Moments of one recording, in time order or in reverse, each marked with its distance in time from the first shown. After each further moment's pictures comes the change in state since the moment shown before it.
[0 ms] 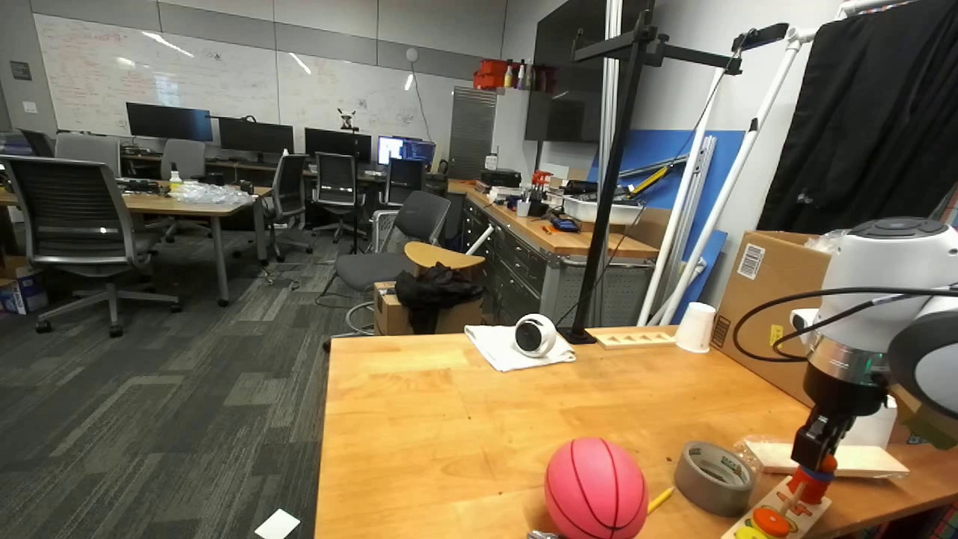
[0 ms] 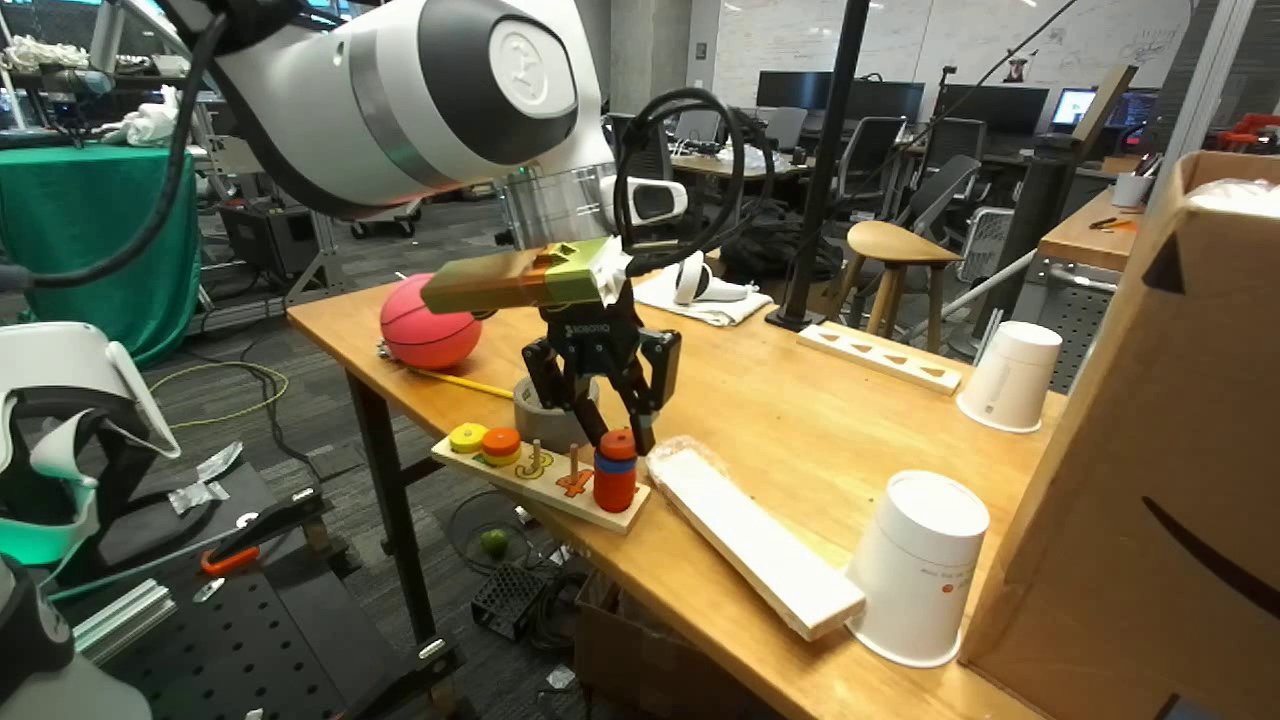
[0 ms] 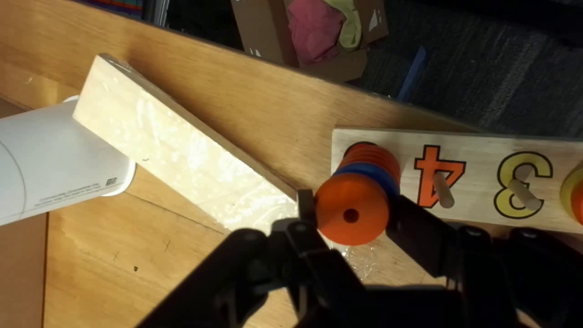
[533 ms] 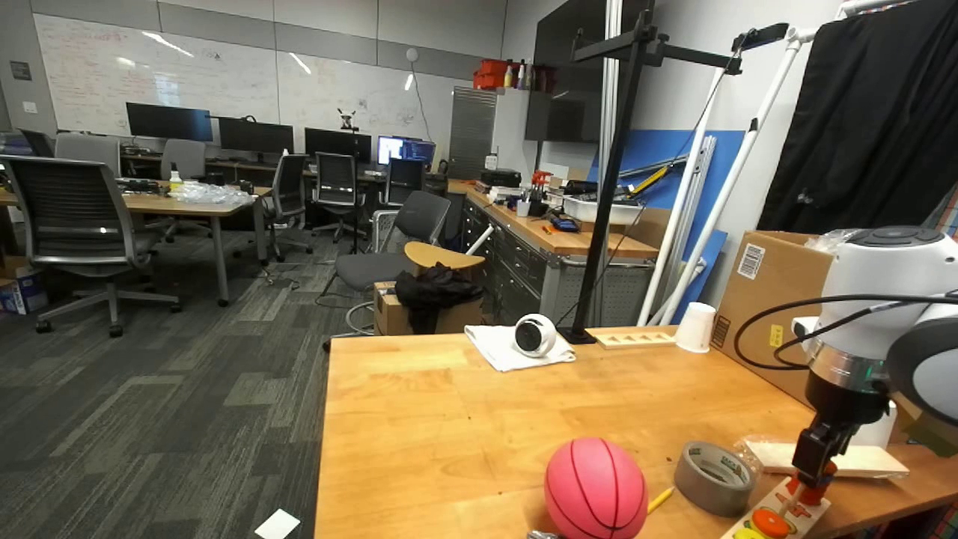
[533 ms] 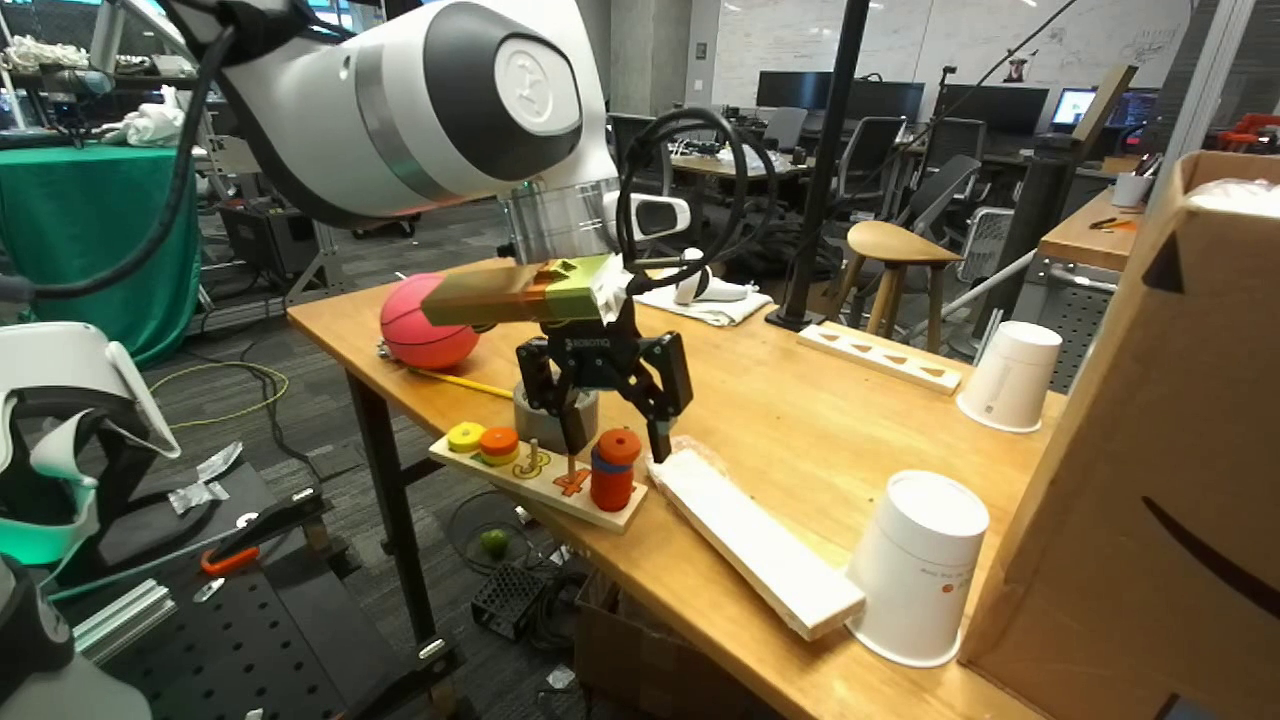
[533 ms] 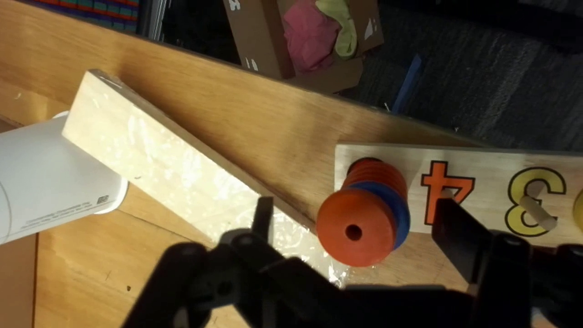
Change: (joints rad) arm -0.011 0.025 -0.002 -0.001 0.002 0.005 0.000
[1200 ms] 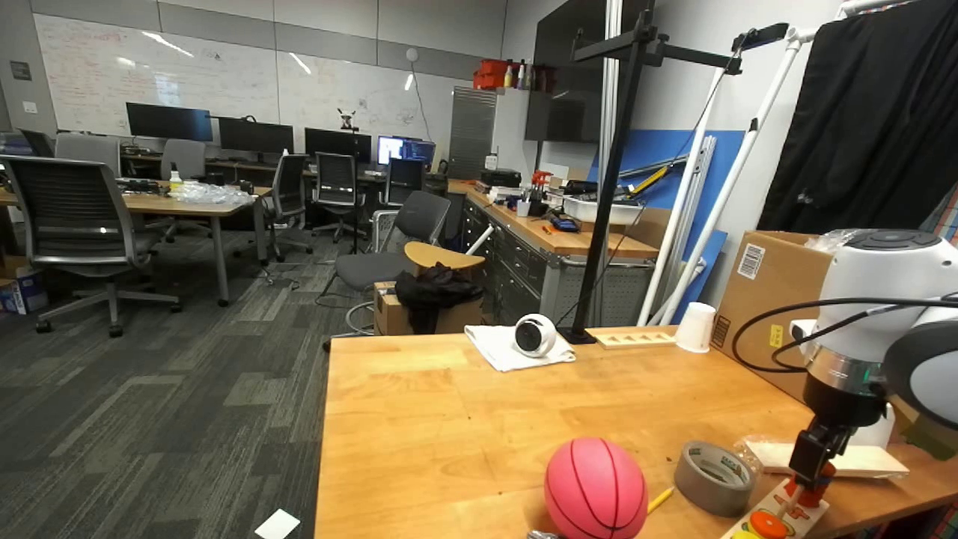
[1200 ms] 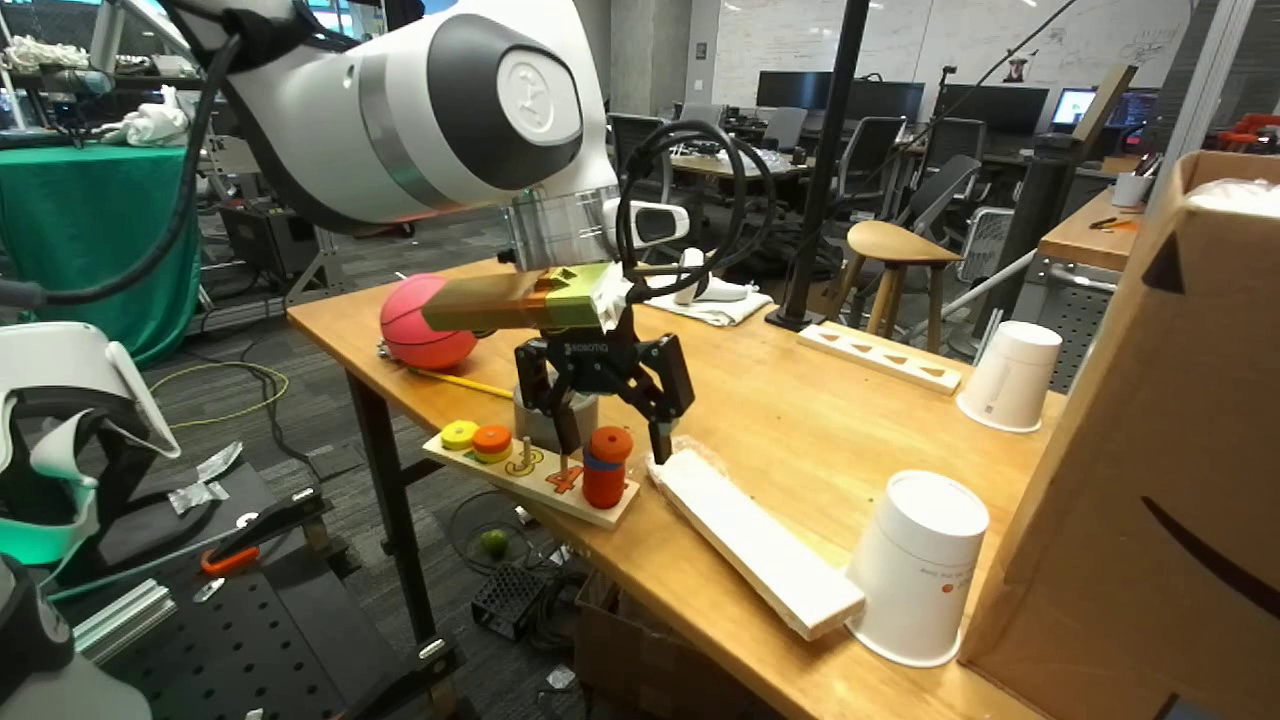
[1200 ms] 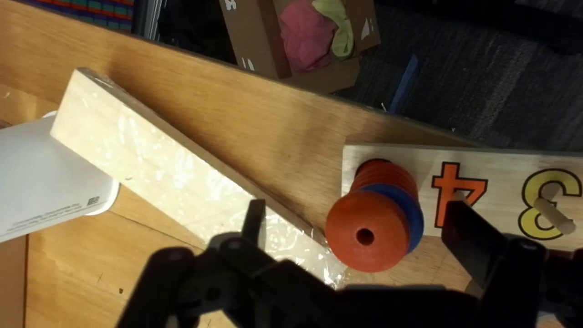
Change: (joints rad) arm 0.000 0.014 0.001 0.001 0.003 0.011 -0.001
